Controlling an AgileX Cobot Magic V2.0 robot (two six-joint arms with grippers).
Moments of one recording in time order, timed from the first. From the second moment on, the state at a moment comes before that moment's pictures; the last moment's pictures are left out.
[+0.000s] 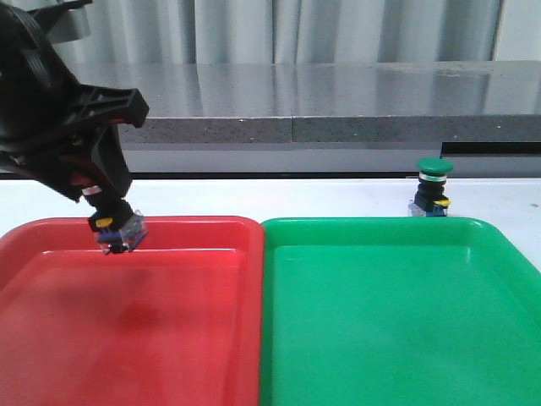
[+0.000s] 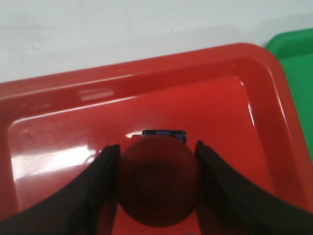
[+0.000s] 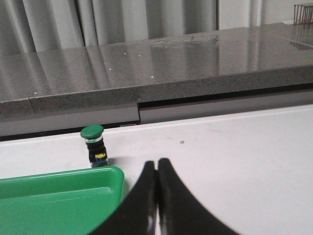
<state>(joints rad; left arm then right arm) -0.41 1.57 -0.97 -0.18 0.51 -0.13 -0.05 -0.01 0.03 -0.05 0.07 0.19</state>
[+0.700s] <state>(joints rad) -0.45 1.57 -0.95 -0.13 0.52 -0.13 -0.05 -0.01 0.03 -0.05 0.07 0.19</state>
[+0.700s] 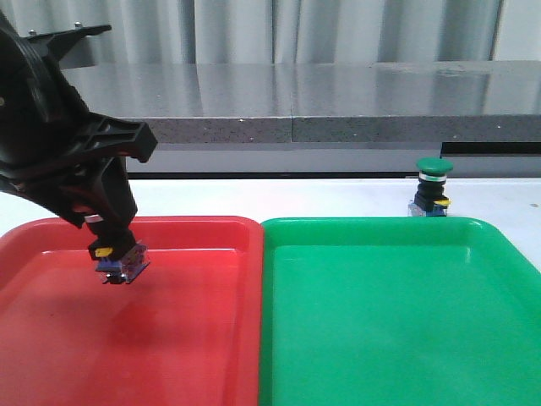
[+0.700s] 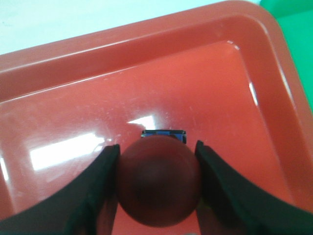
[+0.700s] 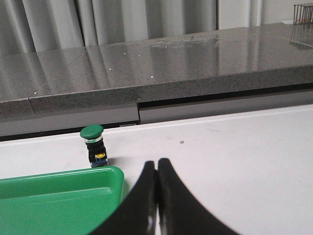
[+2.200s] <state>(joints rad) -0.45 1.46 -0.95 -0.09 0.51 -0.06 -0.05 -0.01 0.03 -0.05 0.07 0.19</state>
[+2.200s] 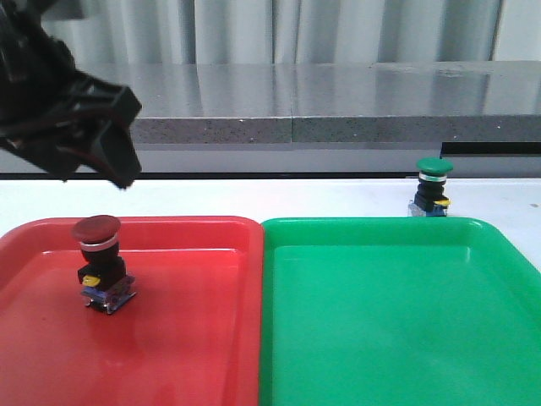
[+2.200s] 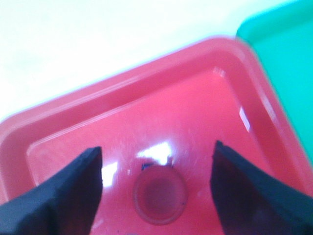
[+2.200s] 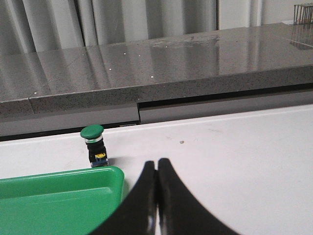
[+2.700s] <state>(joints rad) -0.33 1.07 -0.81 -0.09 0.41 -0.08 -0.05 -0.01 0.03 -0.05 0.07 0.19</state>
